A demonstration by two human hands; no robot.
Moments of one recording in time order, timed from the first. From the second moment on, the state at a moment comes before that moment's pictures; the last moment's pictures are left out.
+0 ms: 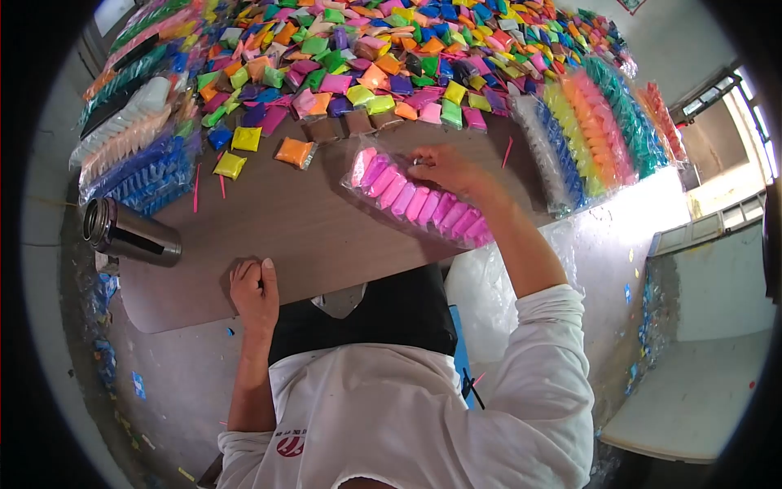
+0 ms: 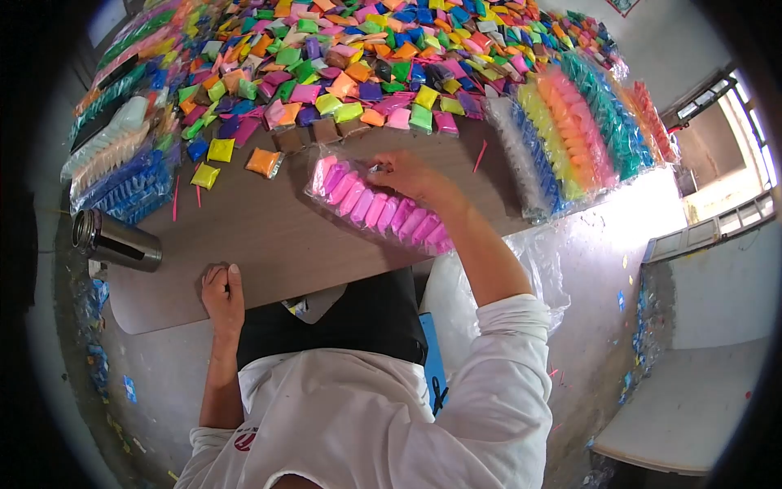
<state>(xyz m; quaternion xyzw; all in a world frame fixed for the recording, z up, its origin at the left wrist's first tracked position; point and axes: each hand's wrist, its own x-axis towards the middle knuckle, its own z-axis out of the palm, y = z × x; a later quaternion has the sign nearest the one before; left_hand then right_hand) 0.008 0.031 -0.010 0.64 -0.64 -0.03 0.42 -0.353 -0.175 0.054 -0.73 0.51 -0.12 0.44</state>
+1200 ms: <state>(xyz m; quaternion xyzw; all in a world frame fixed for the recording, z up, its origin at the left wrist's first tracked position) 0.003 0.019 -0.024 0.64 -0.66 -0.04 0.39 -0.408 -0.063 0.126 -0.79 0.53 -0.22 0.20</state>
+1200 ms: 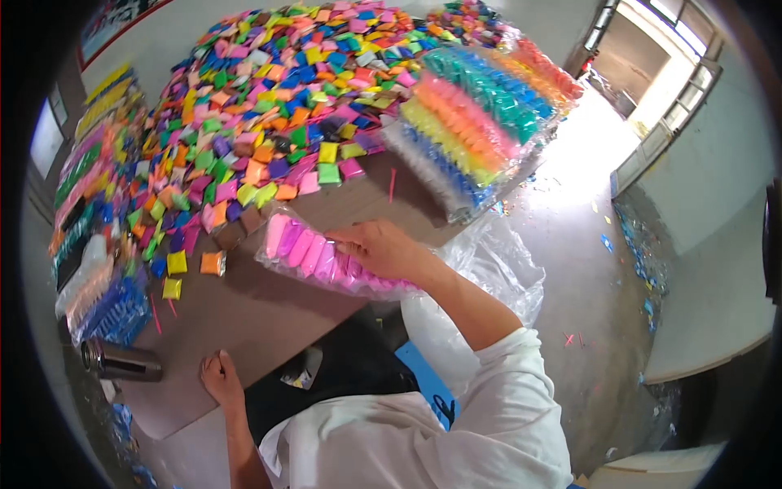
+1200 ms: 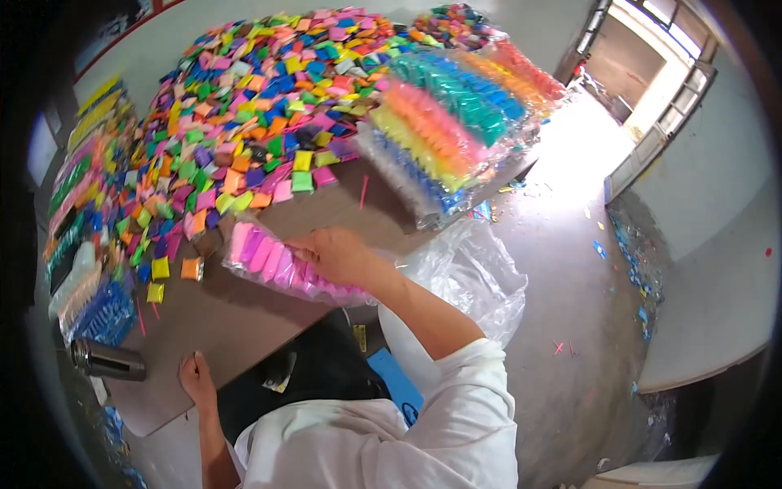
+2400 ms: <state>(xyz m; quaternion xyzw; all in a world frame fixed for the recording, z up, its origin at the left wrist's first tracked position) -0.155 -0.062 -0.001 0.55 -0.79 0.01 0.27 -0.888 -0.188 0.370 -0.55 0.76 -0.29 -0.20</state>
